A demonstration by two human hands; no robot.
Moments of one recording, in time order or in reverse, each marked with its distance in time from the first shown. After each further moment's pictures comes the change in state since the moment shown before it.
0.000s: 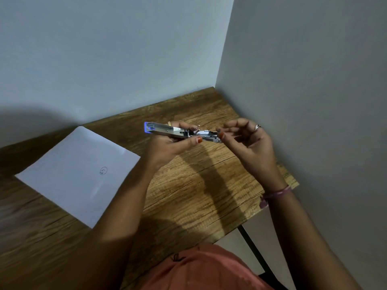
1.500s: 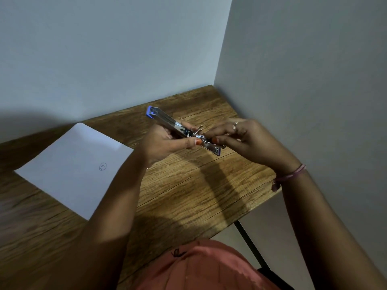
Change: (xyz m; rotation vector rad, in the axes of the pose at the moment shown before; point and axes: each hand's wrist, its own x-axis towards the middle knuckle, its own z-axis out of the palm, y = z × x) left_hand -0.003 0.013 -0.007 -0.005 -0.159 -0.025; right_hand 0.016 -0.039 -0.014 -0.592 -0.474 -0.156
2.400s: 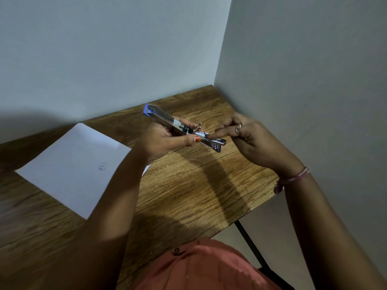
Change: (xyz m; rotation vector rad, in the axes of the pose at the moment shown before) left_hand 0.001 0.007 -0.002 0.052 -0.033 0.031; right_hand -0.007 0.014 0.001 -0.061 0.021 -0.073
